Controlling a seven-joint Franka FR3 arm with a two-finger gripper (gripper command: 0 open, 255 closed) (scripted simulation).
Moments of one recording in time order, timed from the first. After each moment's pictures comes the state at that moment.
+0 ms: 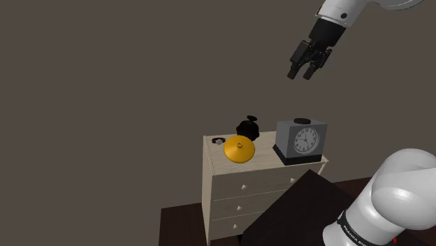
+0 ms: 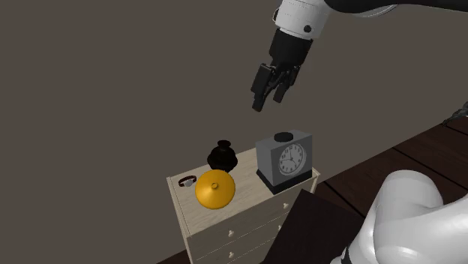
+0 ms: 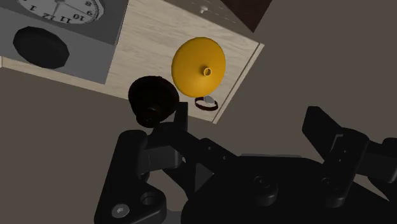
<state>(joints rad) -0.01 -0.80 -0.07 -2.27 0.10 1.67 0.04</state>
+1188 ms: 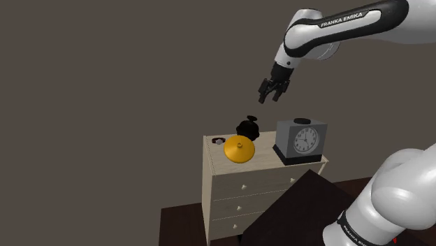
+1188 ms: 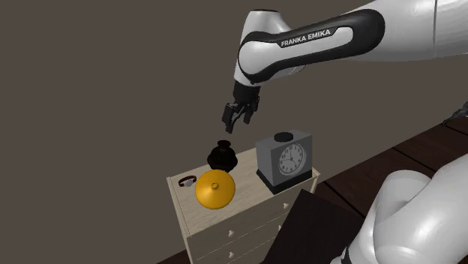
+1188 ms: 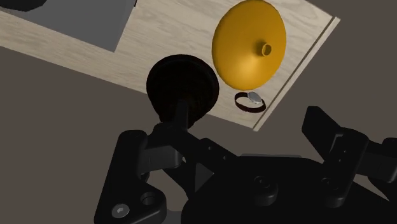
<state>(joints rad) -0.01 -0.36 -0.17 -2.30 0.08 2.08 -0.12</state>
